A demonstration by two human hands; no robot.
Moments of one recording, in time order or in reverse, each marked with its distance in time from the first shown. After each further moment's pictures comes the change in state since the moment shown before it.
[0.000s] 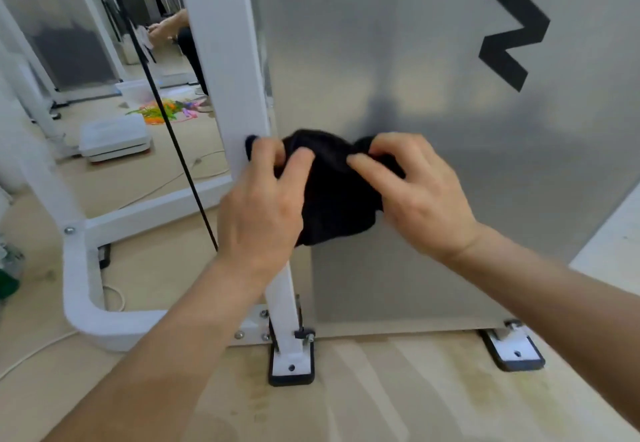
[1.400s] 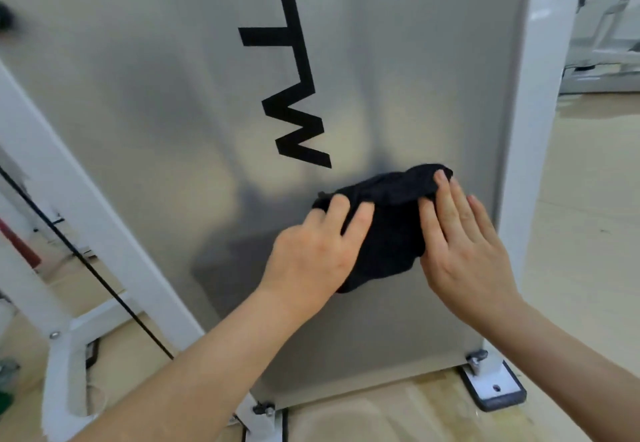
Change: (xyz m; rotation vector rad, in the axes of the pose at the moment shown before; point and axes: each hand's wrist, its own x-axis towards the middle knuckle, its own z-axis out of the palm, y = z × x) left_hand 0.060 0.161 0.058 0.283 -0.072 0.591; right_hand -0.136 0.132 -0.067 -0.494 -0.096 0.374
